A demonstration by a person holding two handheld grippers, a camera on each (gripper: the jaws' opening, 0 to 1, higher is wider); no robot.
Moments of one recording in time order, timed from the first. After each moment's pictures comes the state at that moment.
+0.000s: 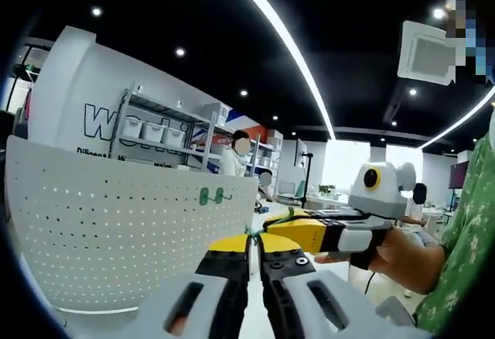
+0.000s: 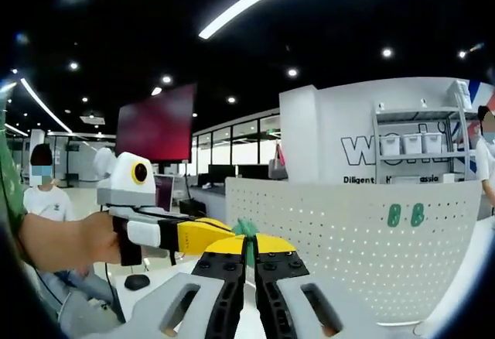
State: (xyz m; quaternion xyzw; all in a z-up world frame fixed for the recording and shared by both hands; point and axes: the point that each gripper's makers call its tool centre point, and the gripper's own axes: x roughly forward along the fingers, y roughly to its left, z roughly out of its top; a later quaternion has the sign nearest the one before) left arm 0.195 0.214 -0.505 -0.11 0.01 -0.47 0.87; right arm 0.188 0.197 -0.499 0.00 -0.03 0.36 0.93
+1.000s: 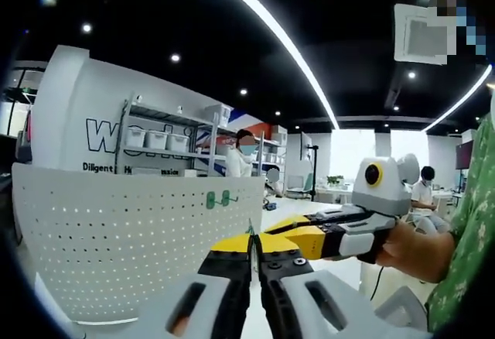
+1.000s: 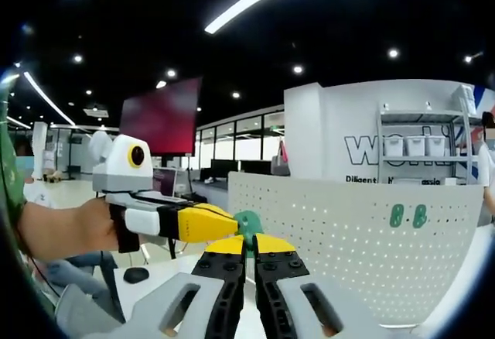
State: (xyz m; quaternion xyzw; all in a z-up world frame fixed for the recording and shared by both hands) left arm 0.192 0.215 -0.498 -0.06 0.00 -0.46 0.89; right arm 0.187 0.201 -0.504 -0.02 -0.03 0.37 0.93
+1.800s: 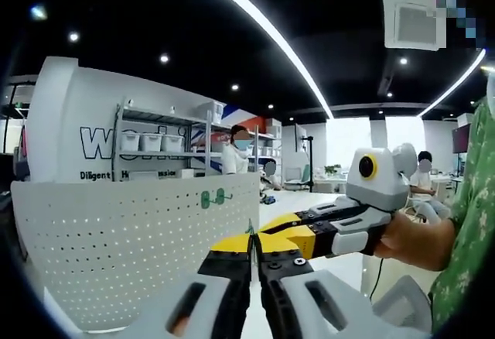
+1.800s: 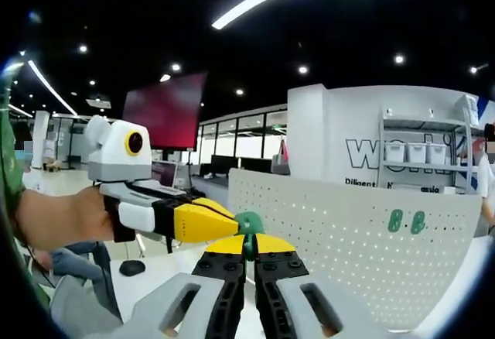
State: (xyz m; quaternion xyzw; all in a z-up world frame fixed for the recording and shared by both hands) left arm 0.185 0.209 -0.499 -0.02 0.00 -0.47 0.88; right arm 0.185 0.202 -0.506 -0.04 -0.03 0.37 0.93
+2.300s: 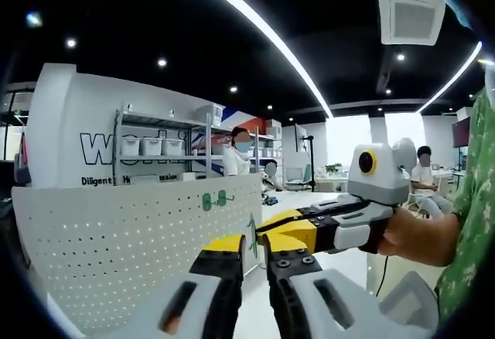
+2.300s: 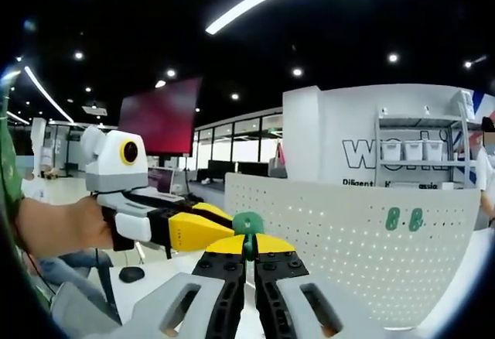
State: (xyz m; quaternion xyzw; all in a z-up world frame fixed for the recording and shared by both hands) left arm 0.189 0.208 -0.500 -0.01 -0.02 -0.46 0.89; right arm 0.189 0.196 -0.504 -0.02 -0.03 0.36 0.93
